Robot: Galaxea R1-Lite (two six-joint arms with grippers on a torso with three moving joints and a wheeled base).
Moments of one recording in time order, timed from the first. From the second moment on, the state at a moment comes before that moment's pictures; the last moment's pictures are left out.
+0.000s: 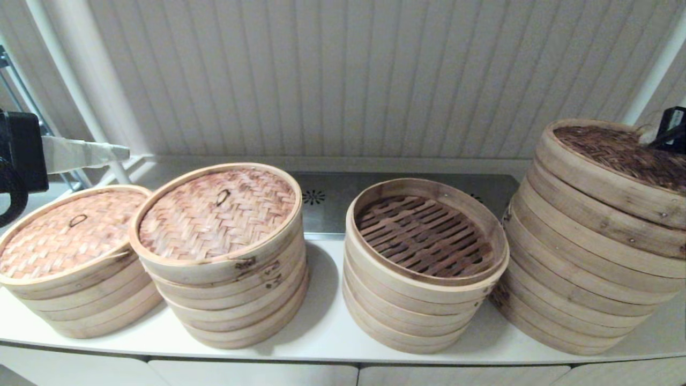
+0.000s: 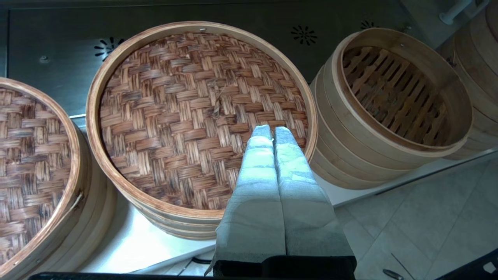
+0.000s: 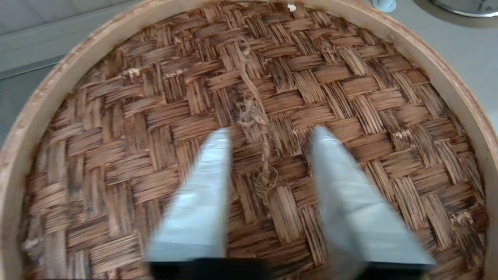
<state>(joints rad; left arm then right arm) -0.24 1.20 -1.27 0.39 -0.20 -0.08 -0.24 1.51 -1.46 0.29 -0.12 0.13</state>
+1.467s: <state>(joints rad) -0.24 1.30 -1.30 0.39 -0.19 -0.09 -0.14 0.61 -0.71 0.31 -0.06 0.07</state>
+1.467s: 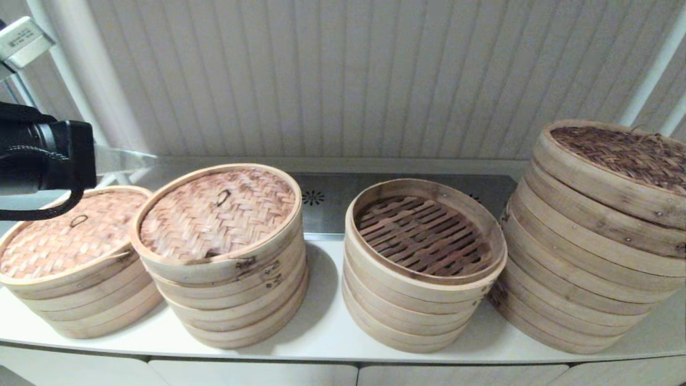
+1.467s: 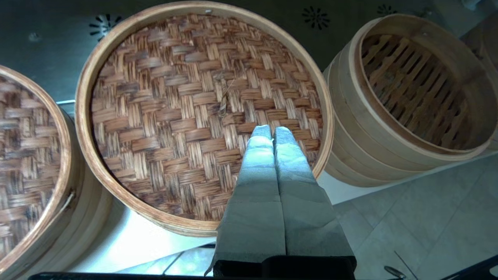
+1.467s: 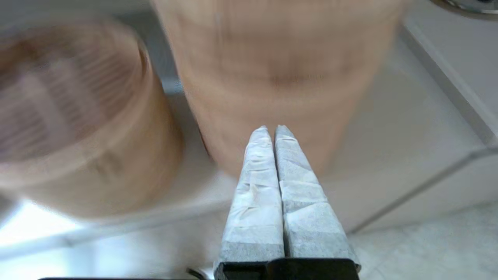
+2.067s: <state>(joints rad) -0.24 1.33 -1.28 0.39 -0.19 -0.10 -0.11 0.28 -0.23 0.21 0.13 -0.02</state>
